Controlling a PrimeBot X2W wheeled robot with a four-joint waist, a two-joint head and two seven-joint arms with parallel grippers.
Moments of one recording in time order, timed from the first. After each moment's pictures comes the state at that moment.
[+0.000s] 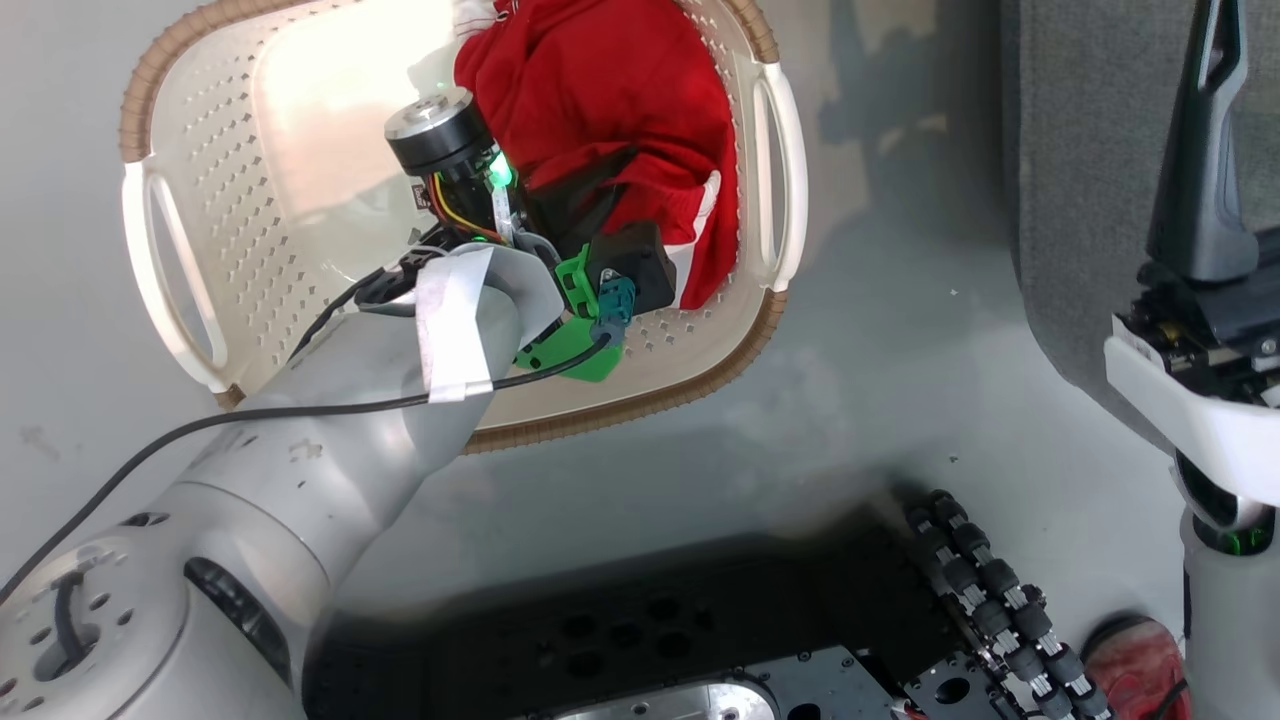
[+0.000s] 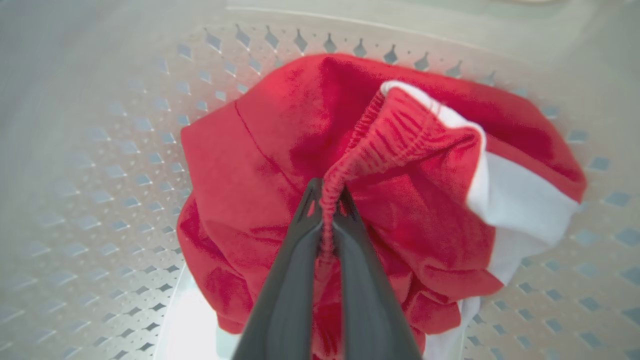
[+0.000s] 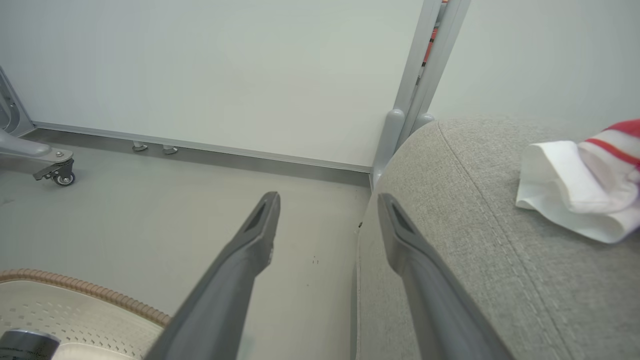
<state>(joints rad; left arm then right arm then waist) -1.17 0.08 -1.22 1.02 -0.06 0.00 -0.26 -0.44 -0.11 -0.02 -0.46 0.04 0.13 -0.26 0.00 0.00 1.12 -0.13</state>
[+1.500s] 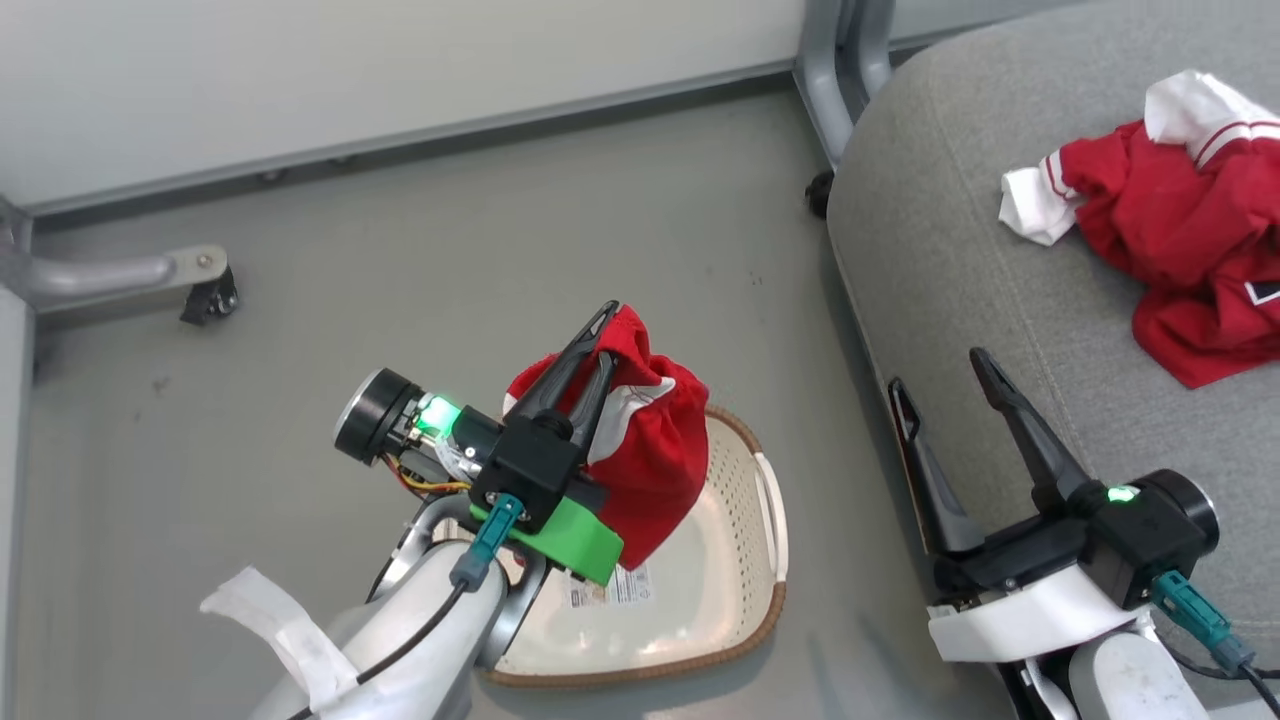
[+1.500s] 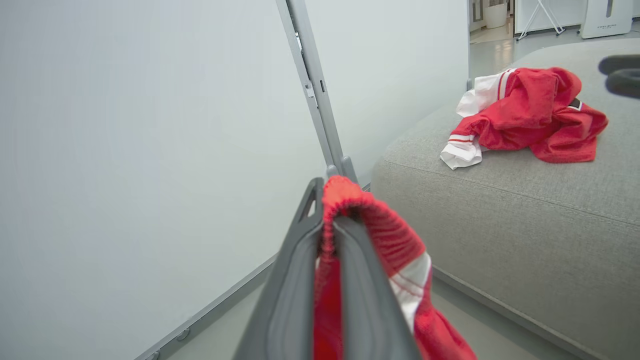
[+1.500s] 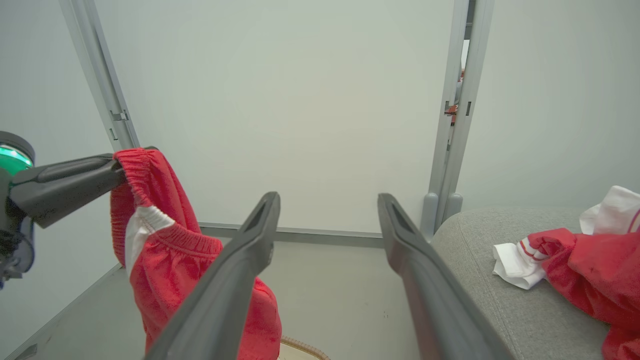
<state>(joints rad) -0.50 0.21 -0.73 0.26 -0.18 0.12 -0.26 -0.06 -0.09 0.16 -0.12 0.15 0.13 -0.26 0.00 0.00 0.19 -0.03</state>
